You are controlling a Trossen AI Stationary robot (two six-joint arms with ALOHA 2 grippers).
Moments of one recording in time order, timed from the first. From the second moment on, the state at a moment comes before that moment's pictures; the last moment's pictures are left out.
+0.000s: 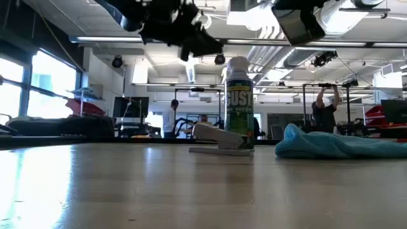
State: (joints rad) left arm 0.50 1.69 1.21 0.23 0.40 0.87; right arm -0.56 0.92 1.07 -0.53 -0.36 0.26
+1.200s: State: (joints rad) left arm 0.49 1.75 1.21 0.12 0.57 0.65; right arm -0.50 1.03 1.06 -0.50 0.06 0.06
